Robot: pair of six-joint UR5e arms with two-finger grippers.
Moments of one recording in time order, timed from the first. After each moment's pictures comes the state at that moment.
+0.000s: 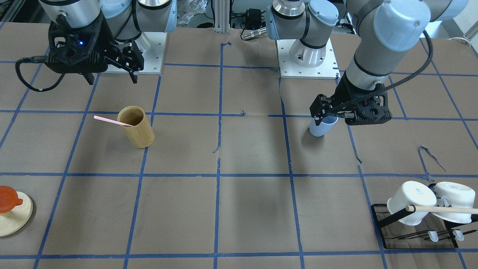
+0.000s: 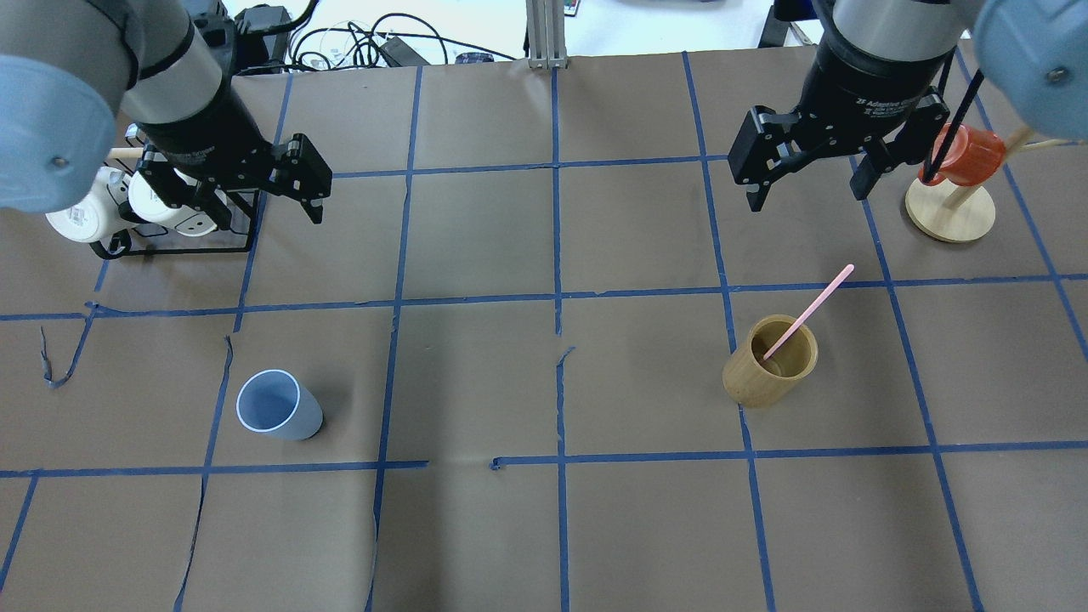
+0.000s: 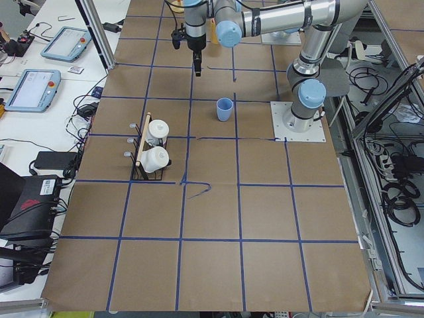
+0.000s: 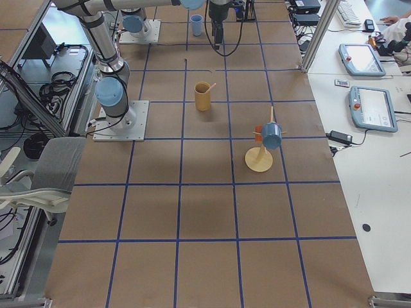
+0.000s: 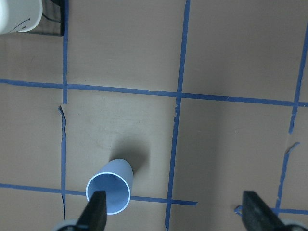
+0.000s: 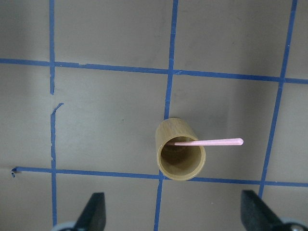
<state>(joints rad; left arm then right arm) -1.47 -1.60 -1.81 -1.34 1.61 0.05 1.60 -1.58 1.51 -1.46 -1.59 -0.04</state>
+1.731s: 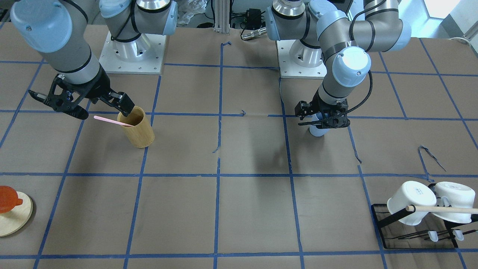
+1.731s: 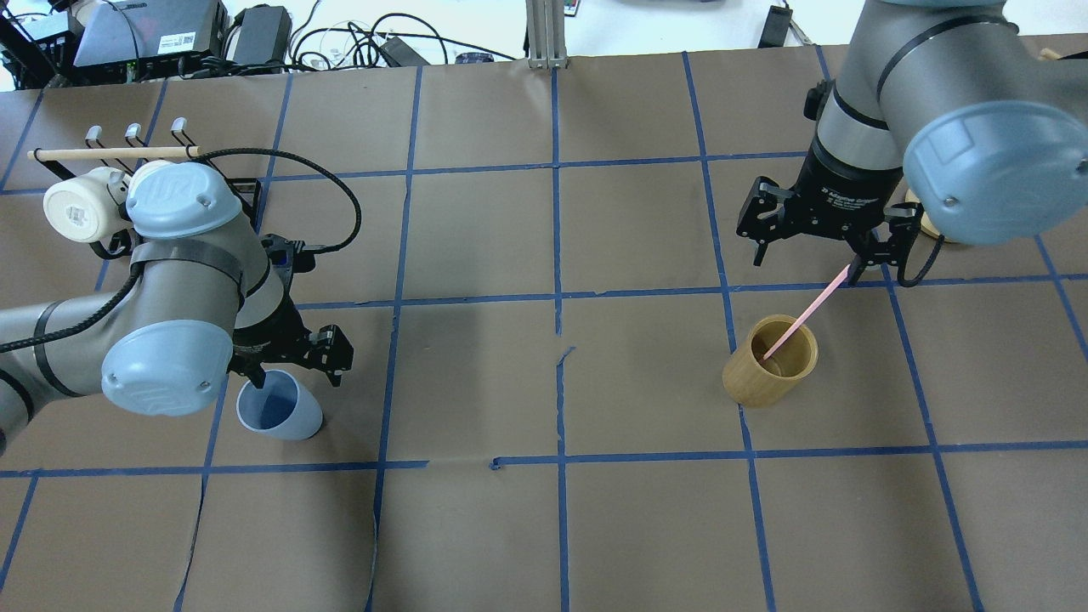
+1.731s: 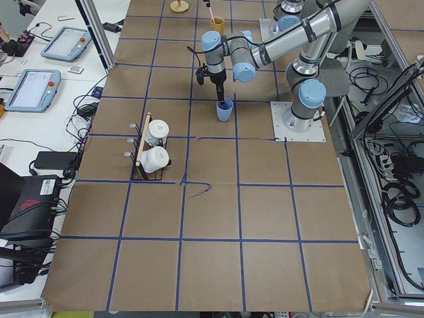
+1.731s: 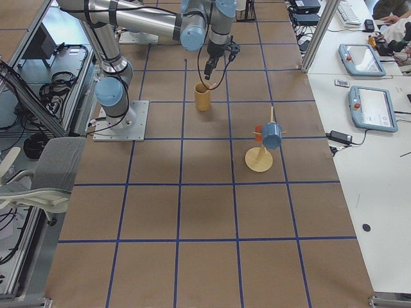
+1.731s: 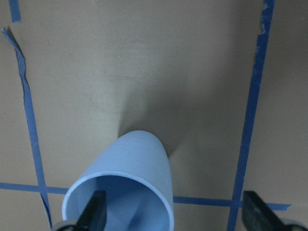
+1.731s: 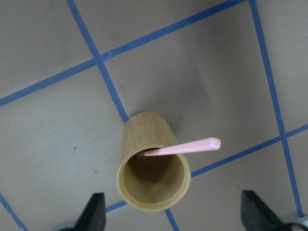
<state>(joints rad) -1.45 -1.59 -2.14 -1.20 1.67 0.07 1.48 -1.56 1.80 -1.67 -1.62 0.30</state>
